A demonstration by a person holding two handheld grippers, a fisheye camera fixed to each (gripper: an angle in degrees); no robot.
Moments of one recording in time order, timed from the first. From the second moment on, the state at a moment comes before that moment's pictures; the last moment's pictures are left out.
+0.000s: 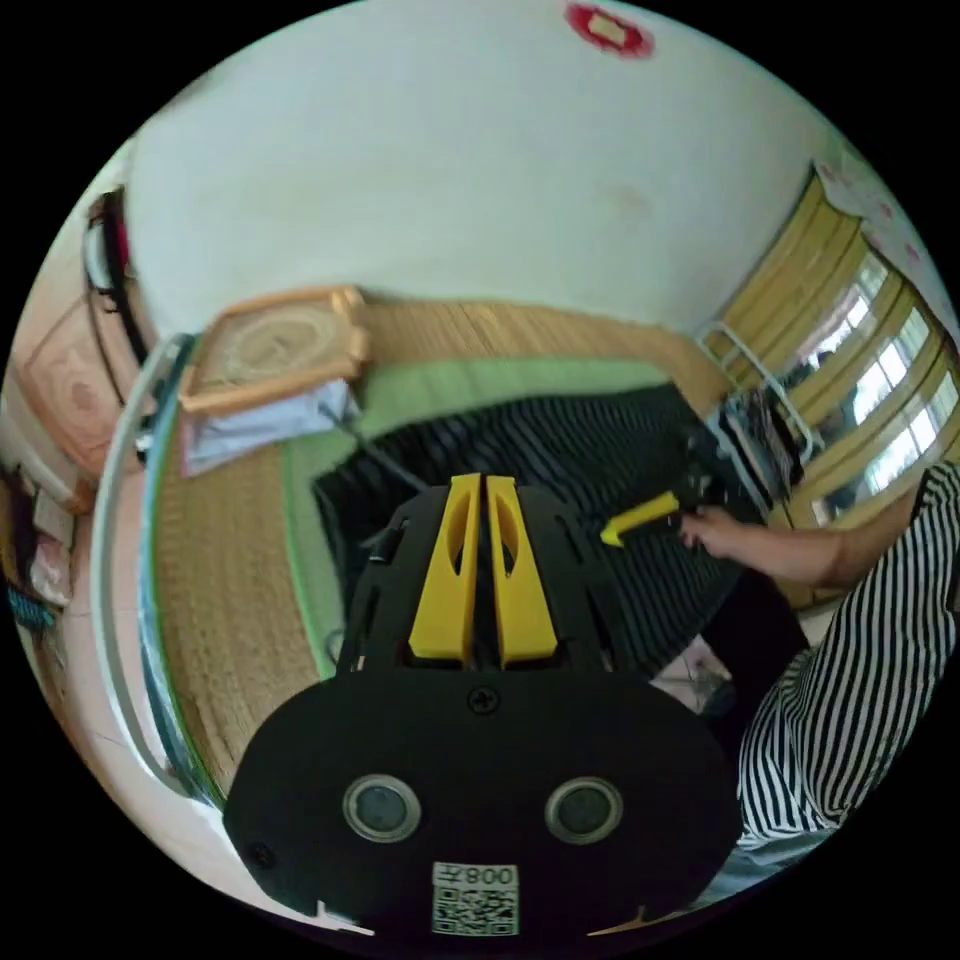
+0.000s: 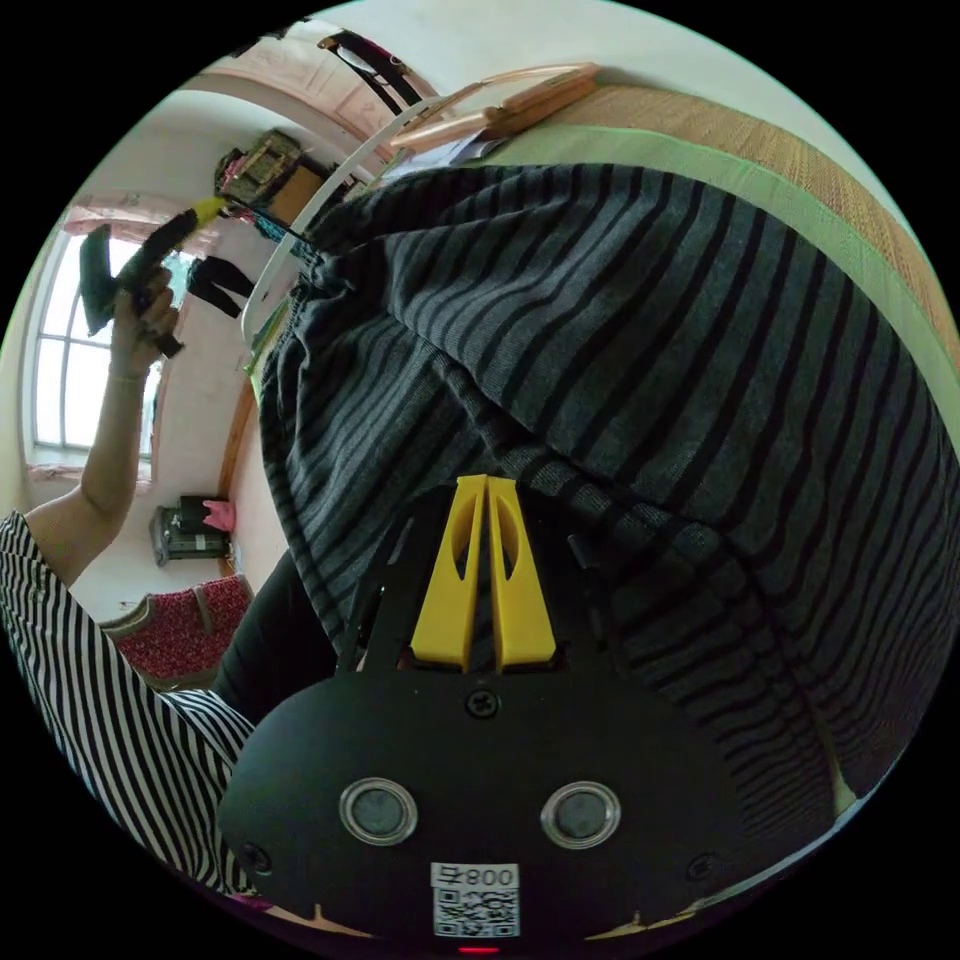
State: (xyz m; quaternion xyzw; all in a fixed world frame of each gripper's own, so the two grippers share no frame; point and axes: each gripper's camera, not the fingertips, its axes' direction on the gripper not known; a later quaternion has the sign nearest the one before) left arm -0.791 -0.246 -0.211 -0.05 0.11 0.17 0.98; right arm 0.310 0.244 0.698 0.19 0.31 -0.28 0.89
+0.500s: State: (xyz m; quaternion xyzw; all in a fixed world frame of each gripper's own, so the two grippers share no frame) left arm -0.934 -0.203 -0.181 -0.11 0.06 -0.07 0.99; right arm 0.147 0.195 0.781 0.12 0.29 -0.46 0.83
